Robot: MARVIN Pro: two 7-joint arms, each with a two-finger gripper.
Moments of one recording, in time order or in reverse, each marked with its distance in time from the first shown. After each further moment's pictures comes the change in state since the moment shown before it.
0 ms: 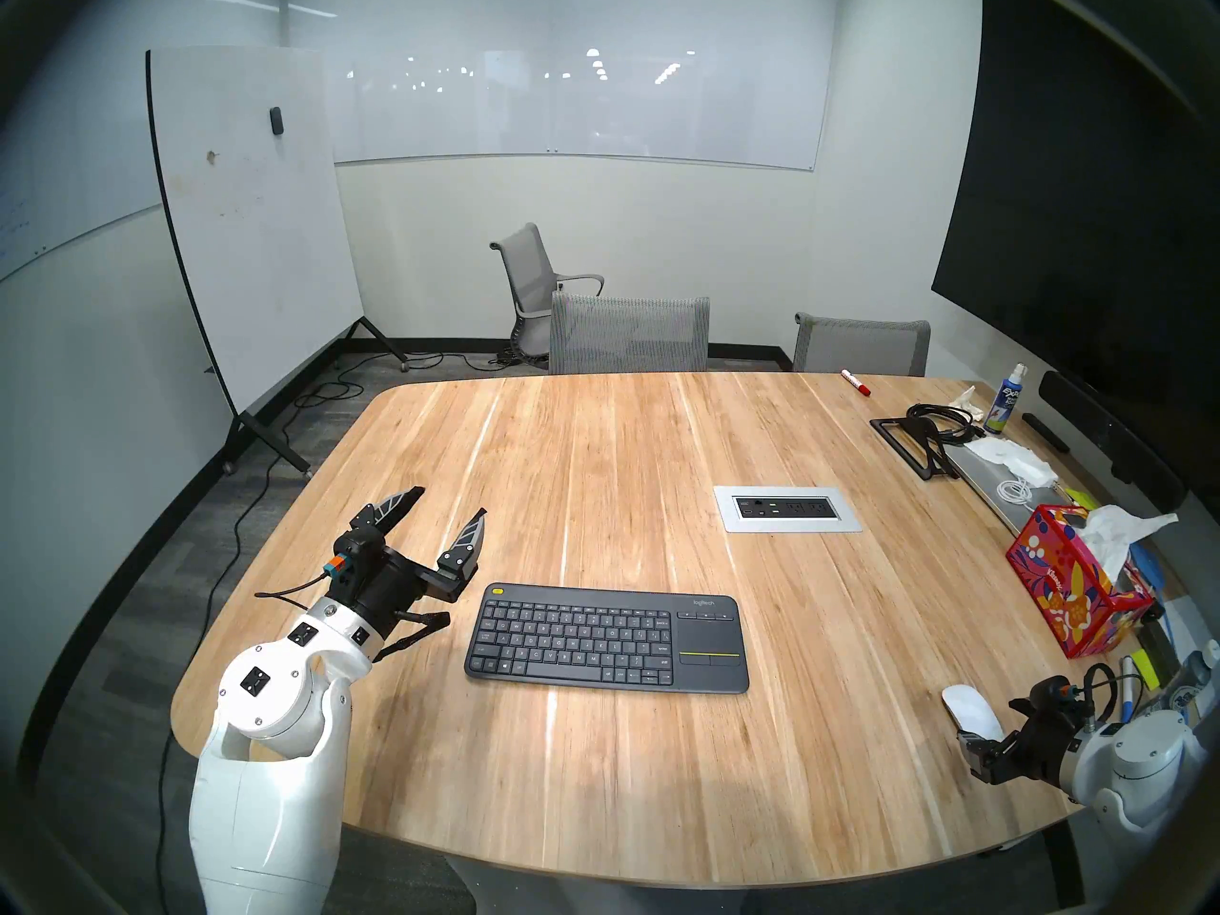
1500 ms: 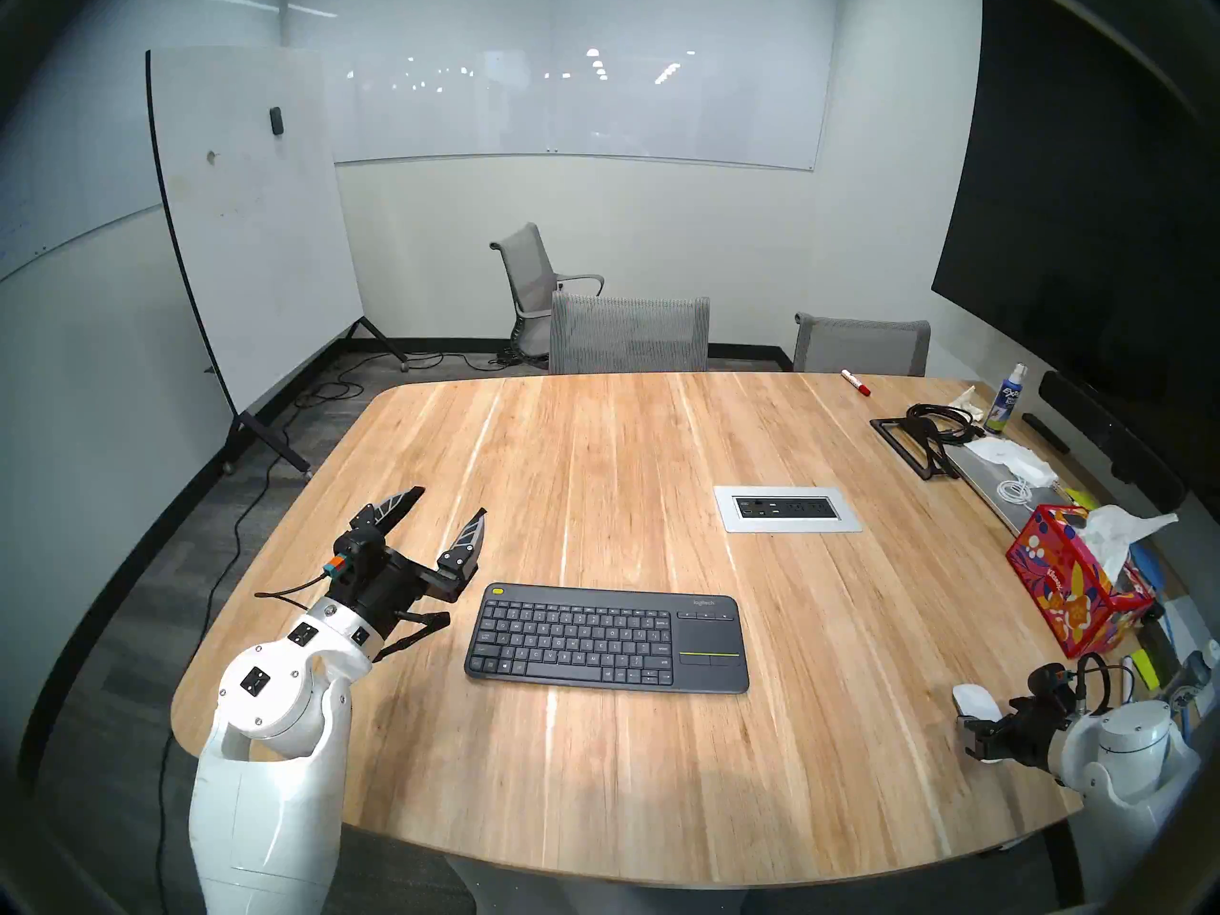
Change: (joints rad) left arm 0.000 0.000 0.000 0.000 0.000 0.000 0.000; right arm 0.181 -0.015 -0.068 0.091 0.102 0.113 -0.079
